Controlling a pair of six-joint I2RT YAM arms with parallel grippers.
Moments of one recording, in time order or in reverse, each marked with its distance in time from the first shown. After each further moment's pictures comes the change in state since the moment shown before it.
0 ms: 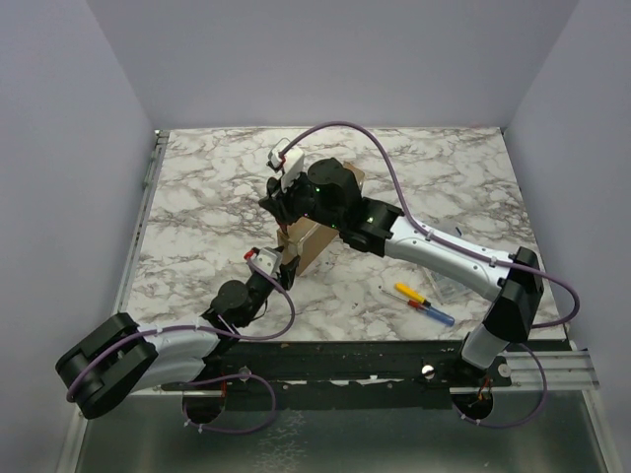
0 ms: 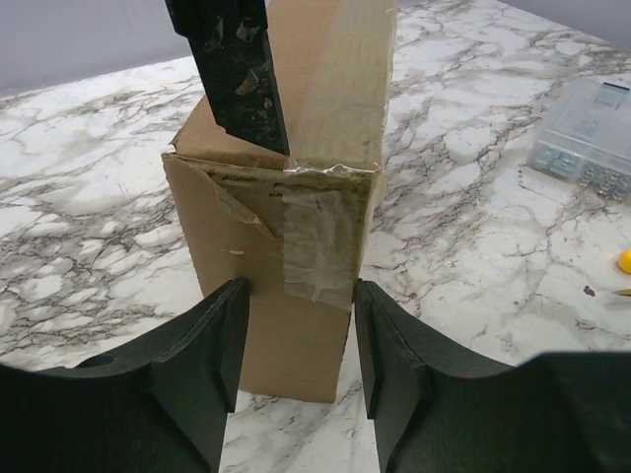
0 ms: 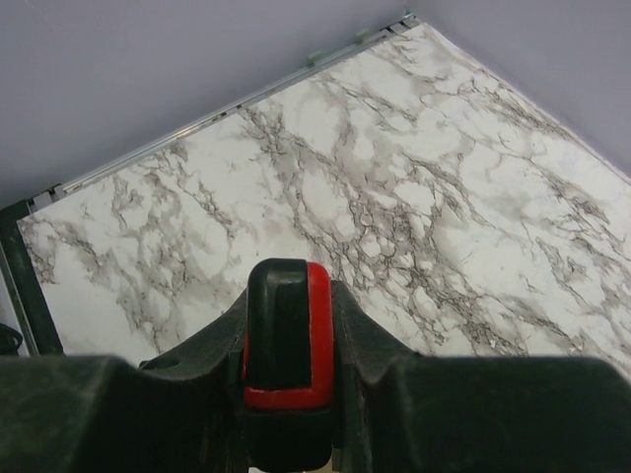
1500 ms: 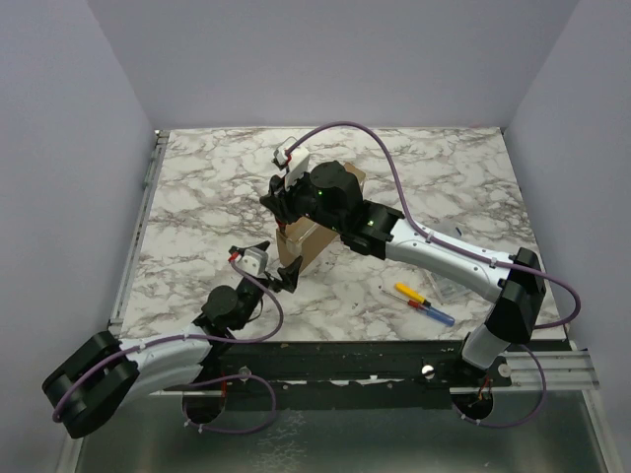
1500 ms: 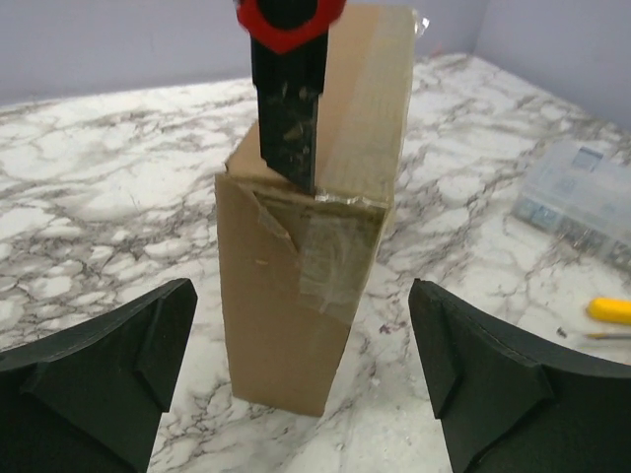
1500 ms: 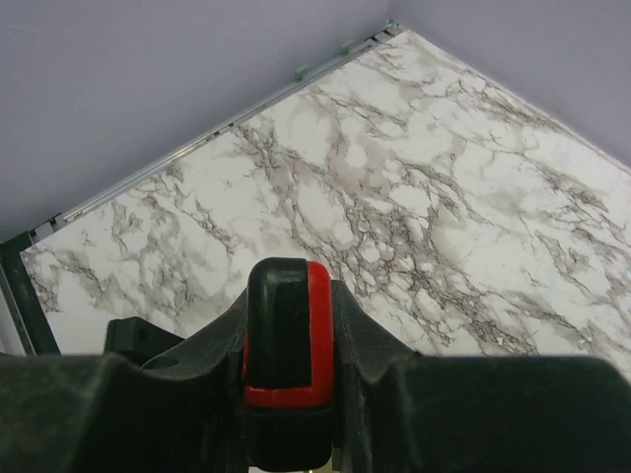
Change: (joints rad) left arm 0.010 -0.187 -0.032 -0.036 -0.033 -0.073; right arm 0.001 -0.006 -0.036 0.066 0.057 0.051
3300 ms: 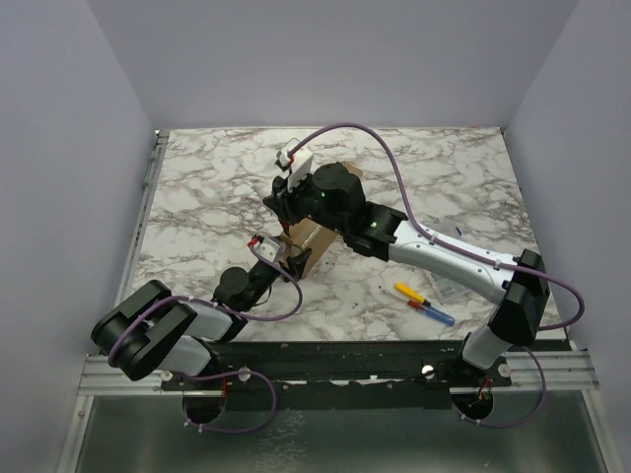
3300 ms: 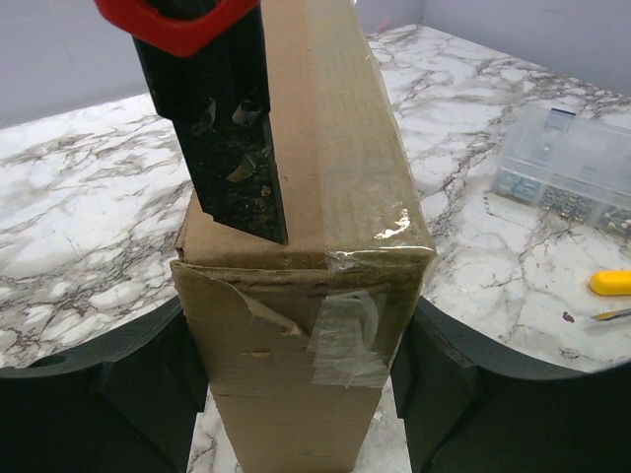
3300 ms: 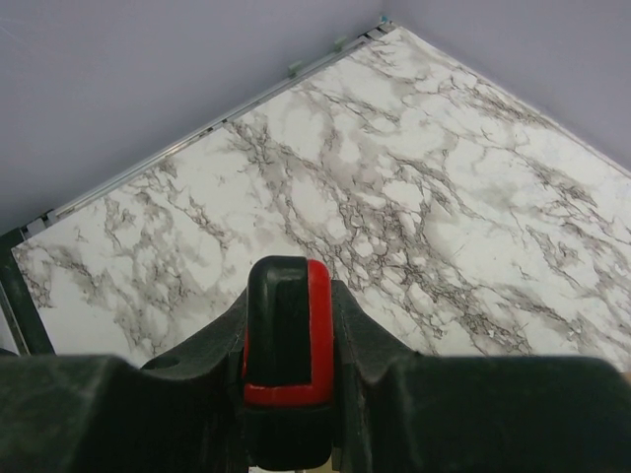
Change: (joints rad) left arm 0.130 0.475 0.098 0.316 0.288 0.041; right arm 0.001 -0.021 -0.021 -0.007 0.013 -0.003
